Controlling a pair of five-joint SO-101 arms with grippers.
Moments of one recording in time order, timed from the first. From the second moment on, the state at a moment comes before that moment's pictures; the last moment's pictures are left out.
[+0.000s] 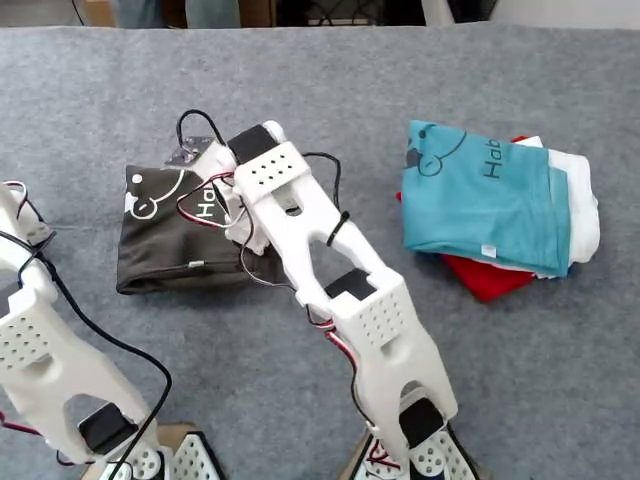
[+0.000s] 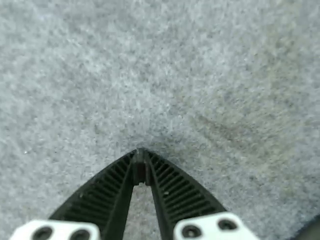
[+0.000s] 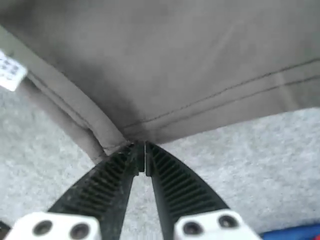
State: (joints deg) left arm -42.4 31.8 -9.9 63.5 0.7; right arm -34.6 43.9 -39.3 100.5 23.4
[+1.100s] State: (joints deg) left arm -11.7 11.0 -13.5 82.5 -3.4; right arm -13.6 25.8 -31.8 97.4 21.8
